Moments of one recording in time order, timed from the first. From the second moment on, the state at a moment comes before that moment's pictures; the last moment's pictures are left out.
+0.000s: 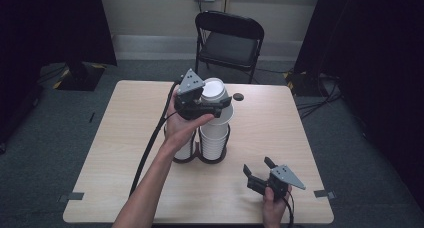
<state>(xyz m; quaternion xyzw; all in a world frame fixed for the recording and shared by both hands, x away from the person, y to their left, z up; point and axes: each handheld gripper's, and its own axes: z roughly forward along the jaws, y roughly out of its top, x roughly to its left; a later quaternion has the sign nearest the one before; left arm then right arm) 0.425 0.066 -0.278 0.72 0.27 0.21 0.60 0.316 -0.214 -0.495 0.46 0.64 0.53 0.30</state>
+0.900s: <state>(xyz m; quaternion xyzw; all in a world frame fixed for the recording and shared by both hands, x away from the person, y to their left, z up) 0.405 0.094 -0.264 0.69 0.29 0.20 0.63 0.316 -0.214 -0.495 0.47 0.64 0.53 0.30</state>
